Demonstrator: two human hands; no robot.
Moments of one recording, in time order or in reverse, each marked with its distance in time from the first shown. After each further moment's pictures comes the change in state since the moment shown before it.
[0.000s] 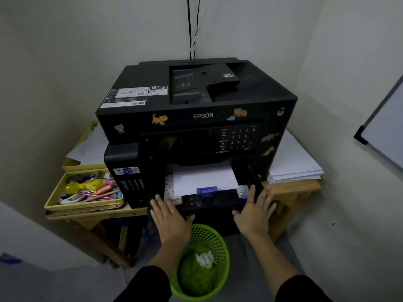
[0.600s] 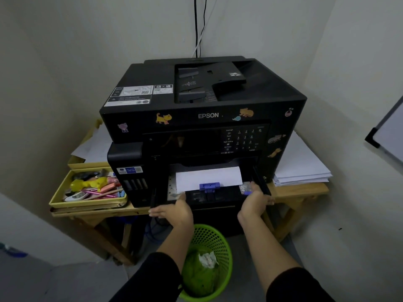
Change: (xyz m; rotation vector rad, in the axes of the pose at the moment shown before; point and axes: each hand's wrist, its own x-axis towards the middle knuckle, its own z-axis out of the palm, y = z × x) left_hand 0.024 0.041 -0.022 -1.370 0.187 -0.628; right_hand 0.037 -0.042 -0.003 1.522 0.167 0.644
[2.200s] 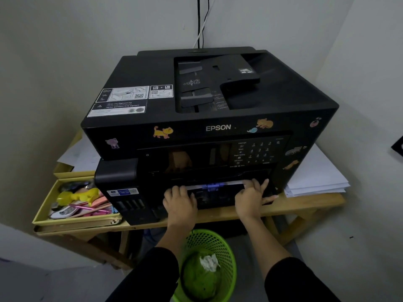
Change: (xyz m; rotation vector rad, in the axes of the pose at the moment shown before) left_hand 0.075 0.016 0.027 1.269 -0.182 0.821; right_hand 0.045 0.006 0.057 -1.254 -0.088 -0.630
